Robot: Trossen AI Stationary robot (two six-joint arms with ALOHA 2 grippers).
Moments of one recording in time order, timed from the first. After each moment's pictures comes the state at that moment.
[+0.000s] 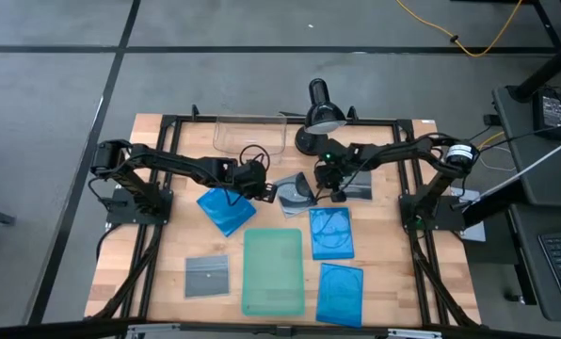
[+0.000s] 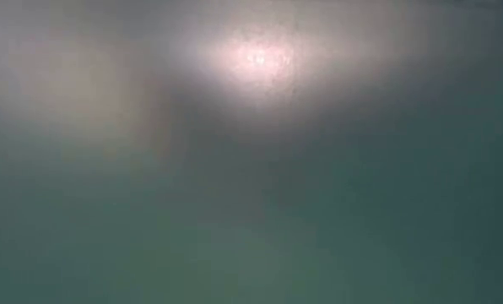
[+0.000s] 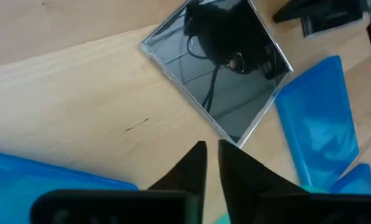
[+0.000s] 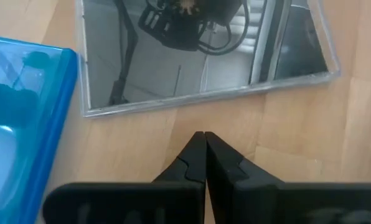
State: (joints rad) left arm 0.08 1.56 0.96 -0.33 -0.06 -1.18; right arm -0.40 1.70 0.77 -0.16 -0.33 -0.58
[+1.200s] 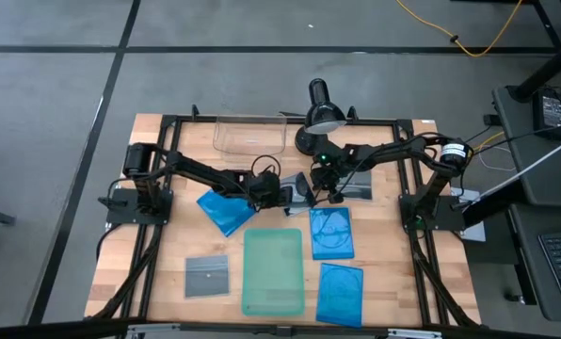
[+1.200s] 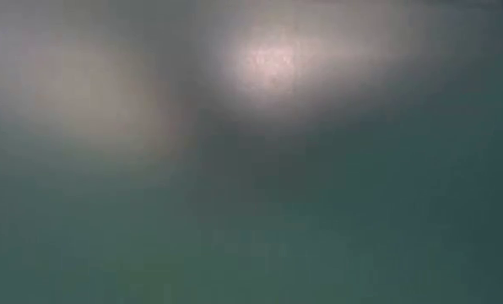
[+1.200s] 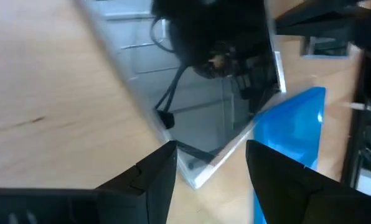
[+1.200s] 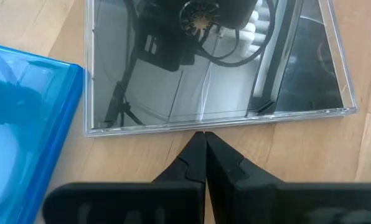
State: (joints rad) left arm 0.05 1.83 0.96 0.05 -0.03 -1.50; right arm -0.38 1.75 0.81 -0.16 -0.36 -0.63
